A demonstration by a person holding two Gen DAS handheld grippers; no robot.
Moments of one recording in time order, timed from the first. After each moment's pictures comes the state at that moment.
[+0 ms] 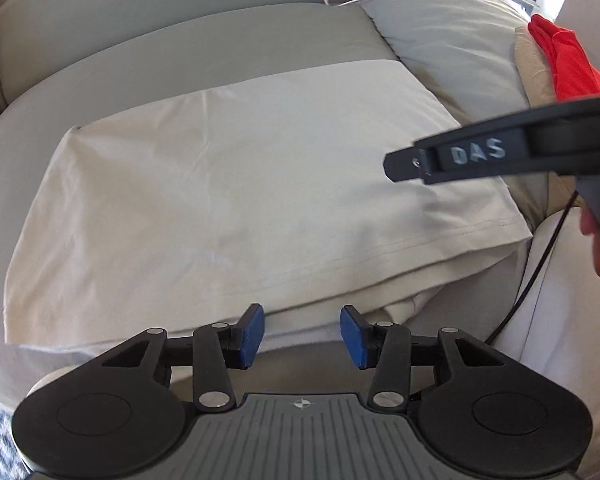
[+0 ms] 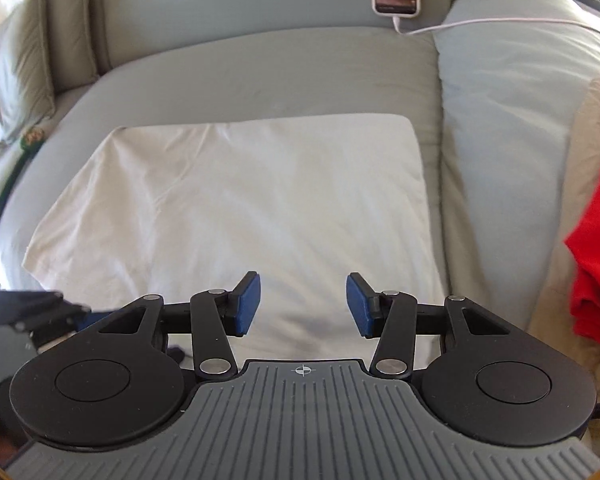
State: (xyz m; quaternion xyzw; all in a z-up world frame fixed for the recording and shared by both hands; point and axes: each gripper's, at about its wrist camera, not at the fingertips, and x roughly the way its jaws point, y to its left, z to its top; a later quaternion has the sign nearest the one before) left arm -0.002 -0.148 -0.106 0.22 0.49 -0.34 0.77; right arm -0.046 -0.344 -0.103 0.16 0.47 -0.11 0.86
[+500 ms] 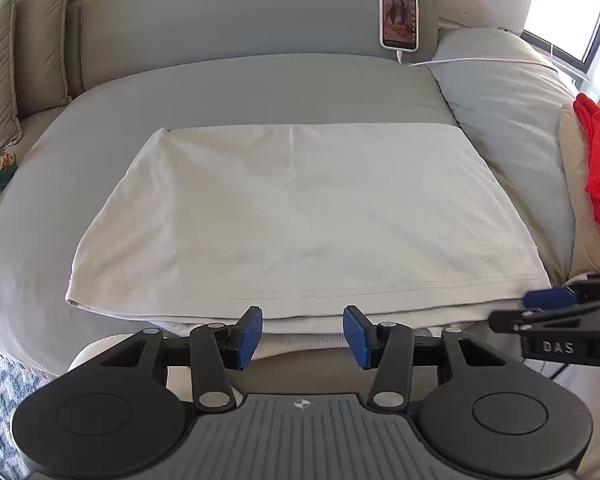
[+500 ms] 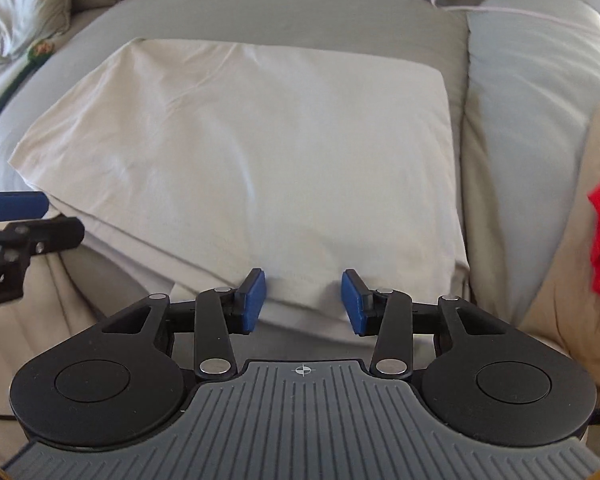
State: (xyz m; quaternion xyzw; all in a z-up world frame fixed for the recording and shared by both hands) left arm 0.003 -0.110 -0.086 0.15 0.46 -0.28 0.83; right arm -0.083 -0.323 -0.122 0.10 0.55 -0.10 0.83
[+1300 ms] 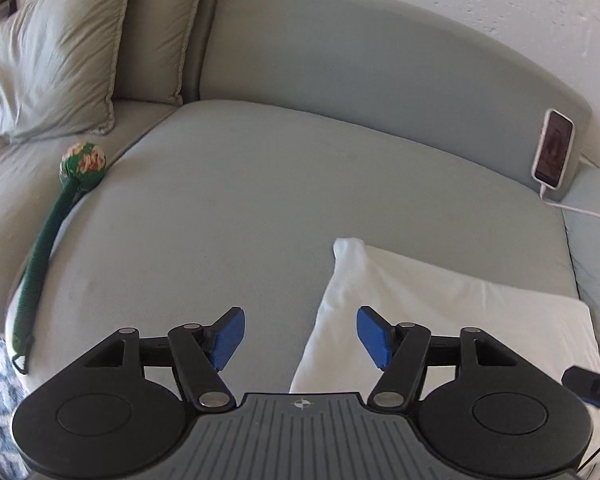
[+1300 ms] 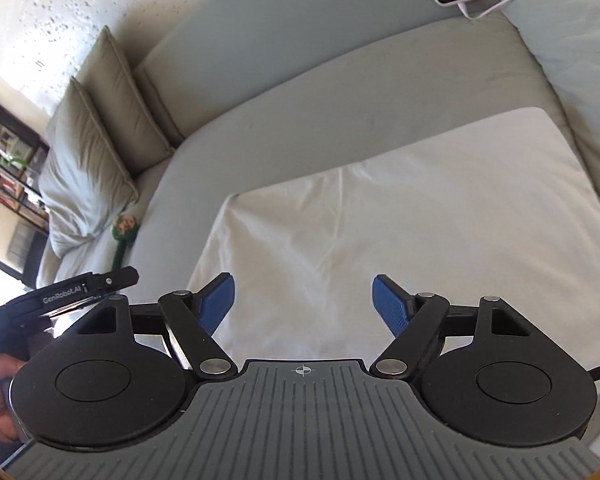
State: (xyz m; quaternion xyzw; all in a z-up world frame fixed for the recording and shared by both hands) left arm 0.232 -0.004 -0.053 0.02 0.47 -0.17 0.86; right arm 0.011 -0.300 -0.086 0.35 0.39 -0.05 0.85
